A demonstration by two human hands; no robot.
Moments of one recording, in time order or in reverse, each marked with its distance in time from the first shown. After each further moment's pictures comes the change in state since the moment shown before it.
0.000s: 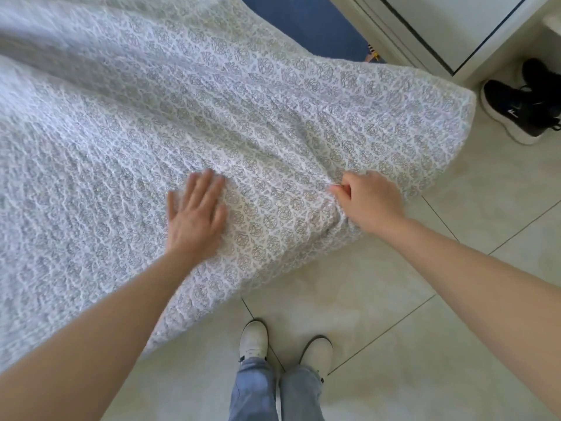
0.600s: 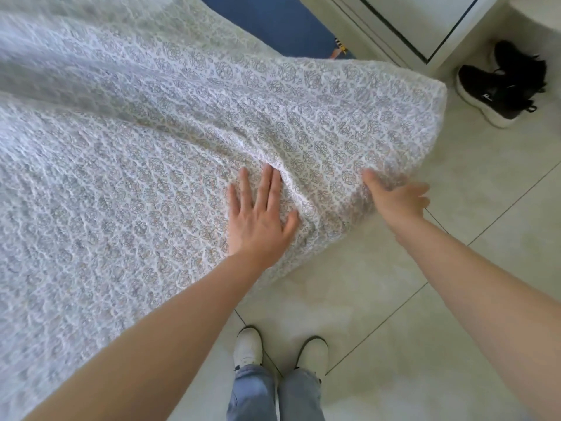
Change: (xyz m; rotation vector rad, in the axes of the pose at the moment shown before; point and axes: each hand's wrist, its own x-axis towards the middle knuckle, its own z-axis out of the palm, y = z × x) left_hand 0.024 0.140 0.029 0.100 -0.014 0.125; right_hand -0.007 0.062 0.004 0.757 0.095 1.007
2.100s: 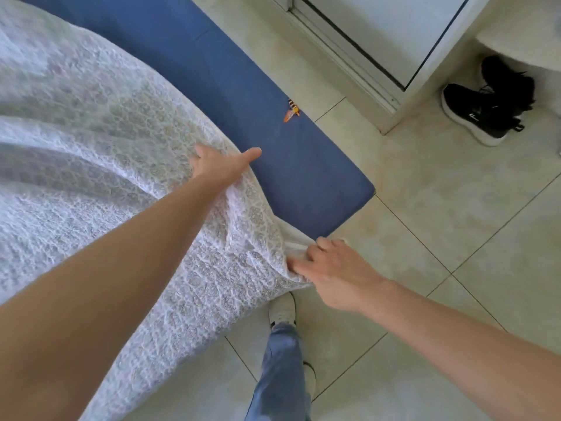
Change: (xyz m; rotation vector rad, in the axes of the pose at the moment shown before) left_hand 0.190 0.032 -0.125 -0.708 -0.139 -0.724; right_hand 0.001 -0.011 -0.048 -0.856 -0.392 -1.488
